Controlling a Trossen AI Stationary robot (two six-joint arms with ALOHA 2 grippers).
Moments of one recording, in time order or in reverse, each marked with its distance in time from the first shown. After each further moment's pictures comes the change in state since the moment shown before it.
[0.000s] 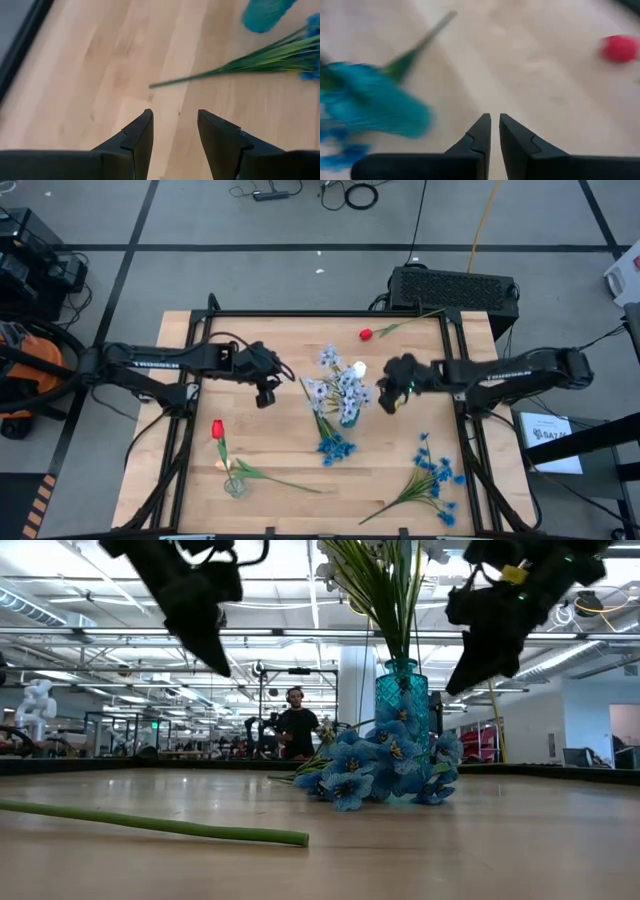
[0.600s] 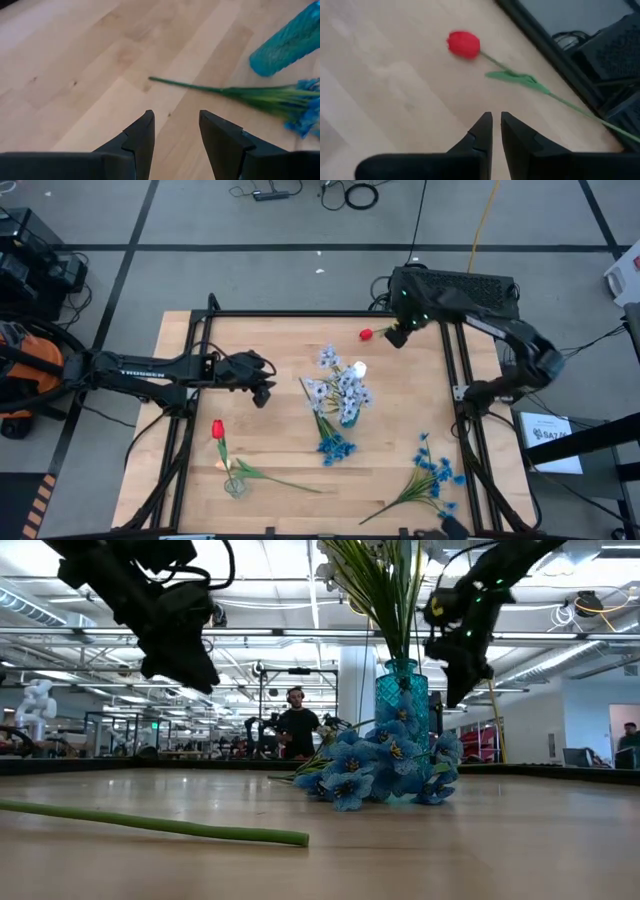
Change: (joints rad) left arm -0.005 -0.197 -0.292 0.269 -0.027 -0.395; right arm -0.734 0.361 0.468 -0.420 -0.234 -0.535
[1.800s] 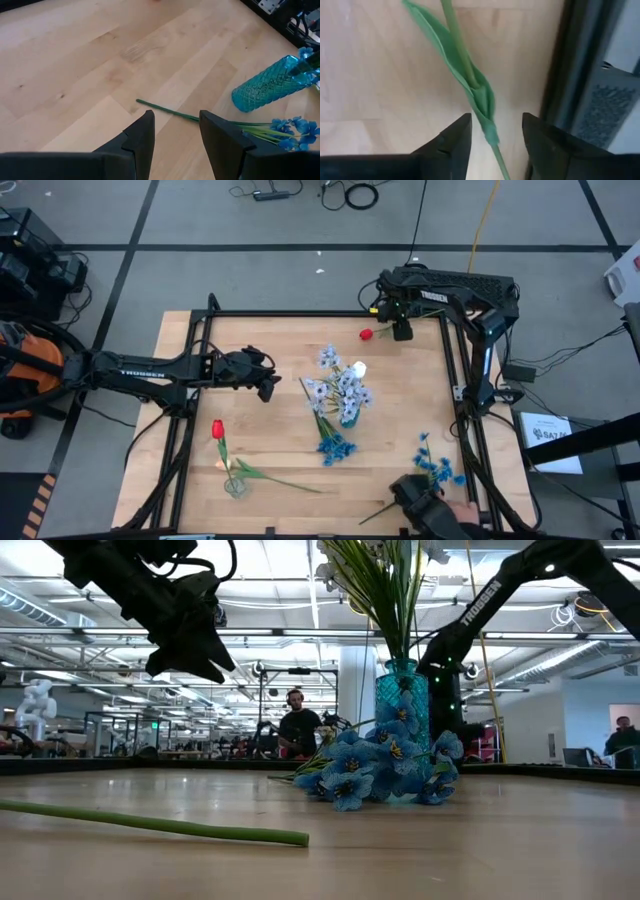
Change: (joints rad) left arm 0.000 0.000 0.000 0.104 -0.029 -0.132; right arm -0.141 0.565 0.241 -0.007 0.149 -0.878
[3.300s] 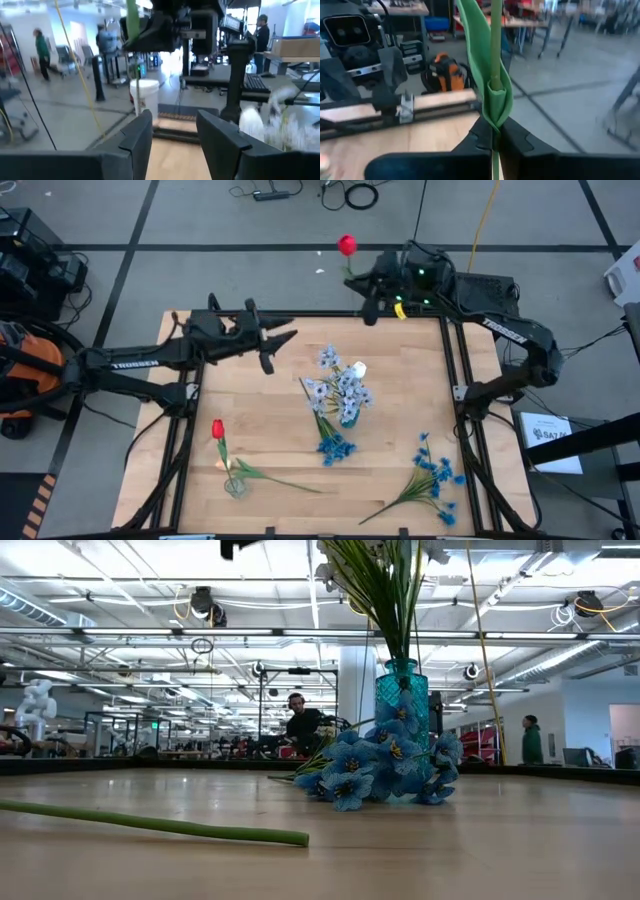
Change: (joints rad) left arm 0.103 0.035 0.316 0.471 0.113 0.703; right arm 0.476 -0.586 0.227 0.494 -0.273 0.900
